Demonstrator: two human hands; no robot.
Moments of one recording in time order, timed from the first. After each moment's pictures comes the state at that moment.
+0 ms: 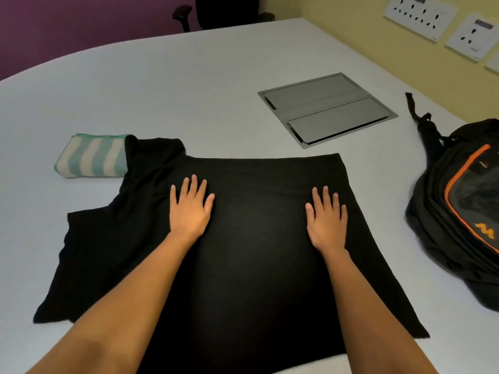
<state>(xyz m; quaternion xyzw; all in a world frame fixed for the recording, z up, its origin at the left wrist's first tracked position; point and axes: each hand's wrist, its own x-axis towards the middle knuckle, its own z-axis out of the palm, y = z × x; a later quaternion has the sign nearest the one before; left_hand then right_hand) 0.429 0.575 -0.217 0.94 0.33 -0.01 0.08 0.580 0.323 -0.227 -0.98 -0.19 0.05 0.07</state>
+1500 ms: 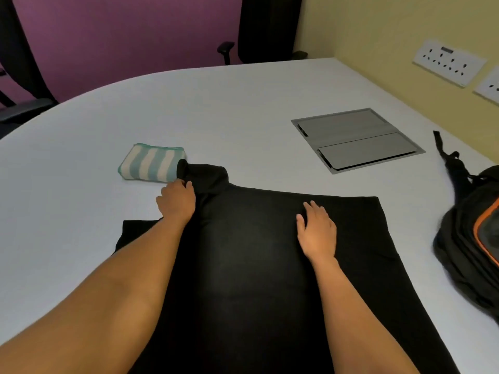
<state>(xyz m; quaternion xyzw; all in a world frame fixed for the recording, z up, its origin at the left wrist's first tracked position) 0.363 0.637 -0.149 0.81 0.54 0.13 0.19 0.507 0.380 -0.172 -0.96 -0.25 0.03 0.14</state>
